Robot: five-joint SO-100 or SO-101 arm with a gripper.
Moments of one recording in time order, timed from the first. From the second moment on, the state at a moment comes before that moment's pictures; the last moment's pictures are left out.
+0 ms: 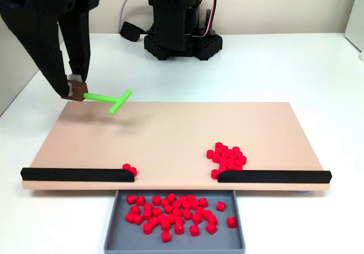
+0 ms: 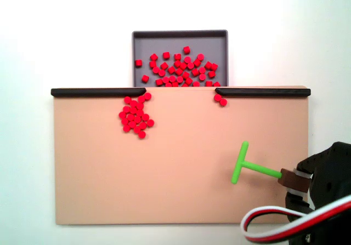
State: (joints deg) arm 24.8 70.3 68.7 91.3 -184.2
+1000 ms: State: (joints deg) arm 24.1 53.7 51.3 91.3 -184.2
